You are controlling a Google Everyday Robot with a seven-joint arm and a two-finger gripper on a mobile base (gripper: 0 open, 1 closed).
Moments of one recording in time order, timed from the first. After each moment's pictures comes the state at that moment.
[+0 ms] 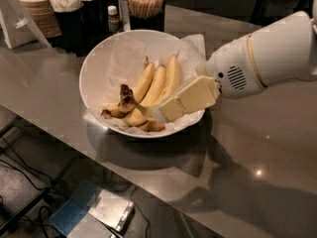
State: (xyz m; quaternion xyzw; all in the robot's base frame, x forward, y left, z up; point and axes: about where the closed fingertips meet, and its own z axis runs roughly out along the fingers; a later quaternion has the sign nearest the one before) arm 0.451 -0.040 0.952 -0.42 0.80 0.27 0.33
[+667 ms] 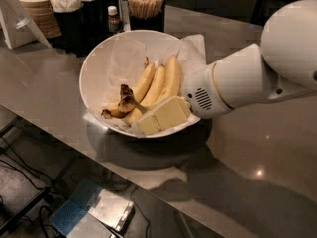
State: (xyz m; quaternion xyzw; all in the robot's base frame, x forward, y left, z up) arm 0.451 -0.009 0.903 -0.37 0.84 0.27 0.30
